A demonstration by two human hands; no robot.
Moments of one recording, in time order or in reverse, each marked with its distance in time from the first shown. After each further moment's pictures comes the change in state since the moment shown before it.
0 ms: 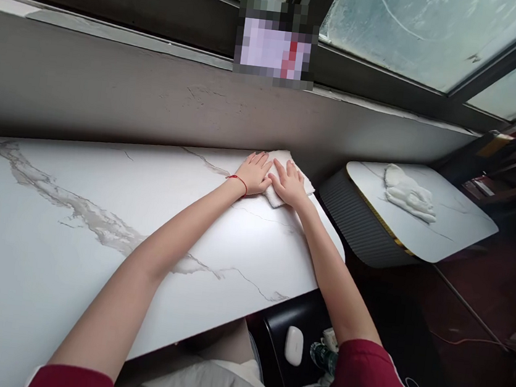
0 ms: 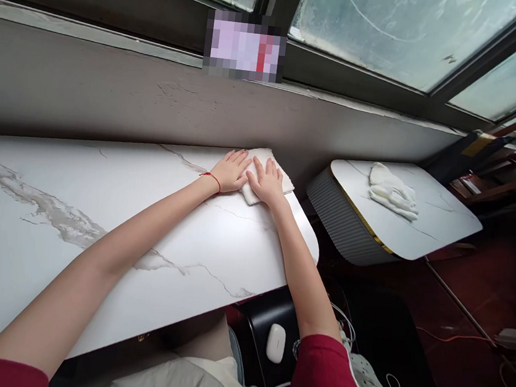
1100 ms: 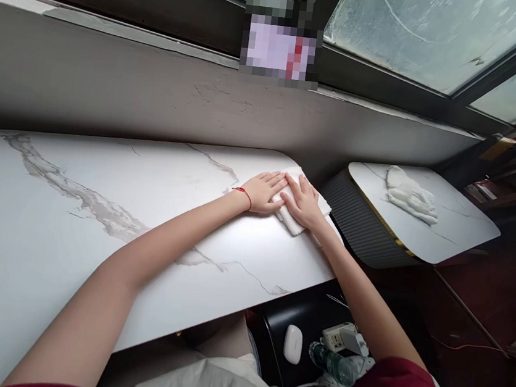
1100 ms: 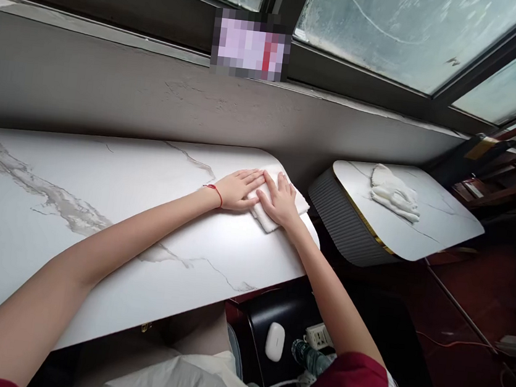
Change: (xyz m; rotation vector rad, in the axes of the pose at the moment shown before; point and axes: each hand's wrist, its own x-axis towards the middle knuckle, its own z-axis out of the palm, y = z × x) left_hand -0.038 0.031 0.000 -0.065 -0.130 0.215; right_hand -0.061 0.036 0.005 0.069 0.109 -0.150
